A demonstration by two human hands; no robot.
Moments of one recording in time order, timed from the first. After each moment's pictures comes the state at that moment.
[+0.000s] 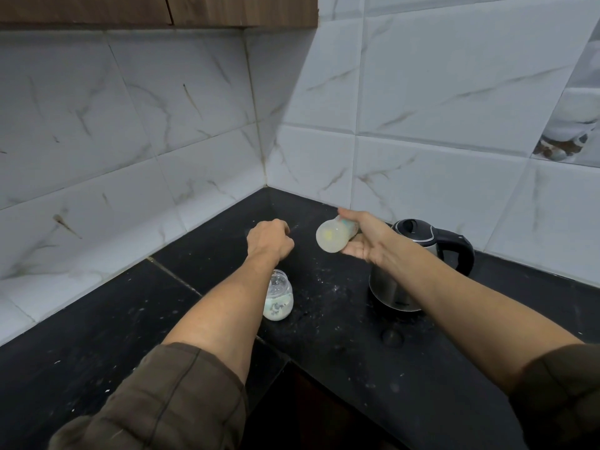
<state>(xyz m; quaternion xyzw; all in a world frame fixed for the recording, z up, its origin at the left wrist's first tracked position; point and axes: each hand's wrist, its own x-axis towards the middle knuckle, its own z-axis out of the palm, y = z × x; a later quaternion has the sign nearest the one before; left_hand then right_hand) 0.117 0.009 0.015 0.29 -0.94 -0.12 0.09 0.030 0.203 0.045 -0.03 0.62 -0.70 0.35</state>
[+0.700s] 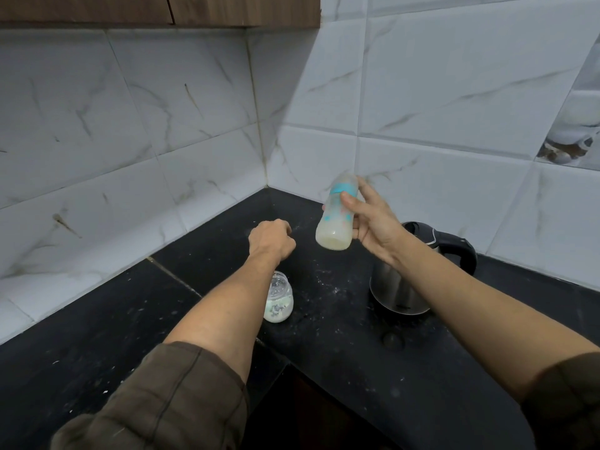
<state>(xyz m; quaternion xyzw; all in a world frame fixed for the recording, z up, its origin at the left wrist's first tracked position) 0.111 0.007 0.017 0.30 -0.94 -0.12 0.08 0.025 0.210 0.057 -0.26 0.51 -0.77 0.29</state>
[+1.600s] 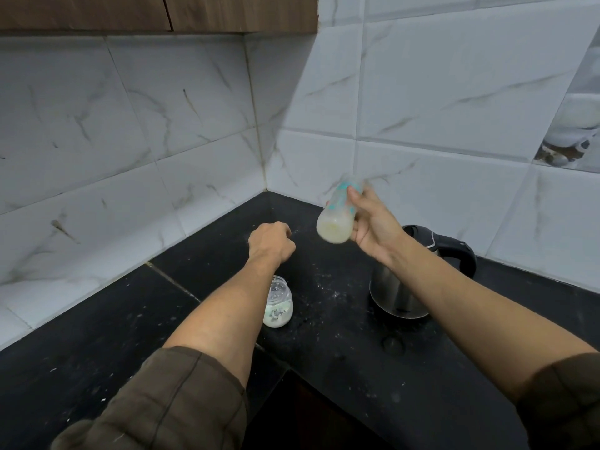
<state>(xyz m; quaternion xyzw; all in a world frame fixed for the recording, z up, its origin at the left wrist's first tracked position) 0.106 0.006 0.018 0.29 -0.95 -0.11 0.08 0.021 0.206 0.059 -0.22 0.47 -0.80 0.29</state>
